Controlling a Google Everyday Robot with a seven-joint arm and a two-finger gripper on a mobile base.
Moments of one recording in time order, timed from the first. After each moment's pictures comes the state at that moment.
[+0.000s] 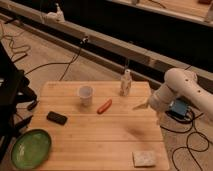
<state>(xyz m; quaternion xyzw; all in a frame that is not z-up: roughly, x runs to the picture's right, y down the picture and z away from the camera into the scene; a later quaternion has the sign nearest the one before) 0.221 0.145 0.727 -0.24 -0.34 -0.40 0.82</state>
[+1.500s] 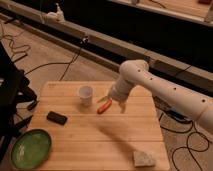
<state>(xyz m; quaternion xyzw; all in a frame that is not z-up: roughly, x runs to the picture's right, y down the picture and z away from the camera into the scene) 0.012 0.081 0.755 -0.16 -0.35 -0.50 0.78</state>
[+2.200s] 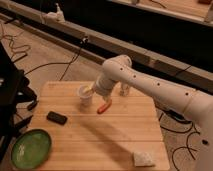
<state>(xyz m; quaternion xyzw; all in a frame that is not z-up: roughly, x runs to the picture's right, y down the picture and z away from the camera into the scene) -0.043 0.052 0.758 -0.11 -0.33 -0.50 0.79</state>
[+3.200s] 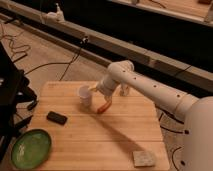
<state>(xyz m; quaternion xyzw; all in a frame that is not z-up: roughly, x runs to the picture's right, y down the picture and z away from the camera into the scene) -0.034 0.049 0.838 -0.12 -0.34 -0.41 0.83</state>
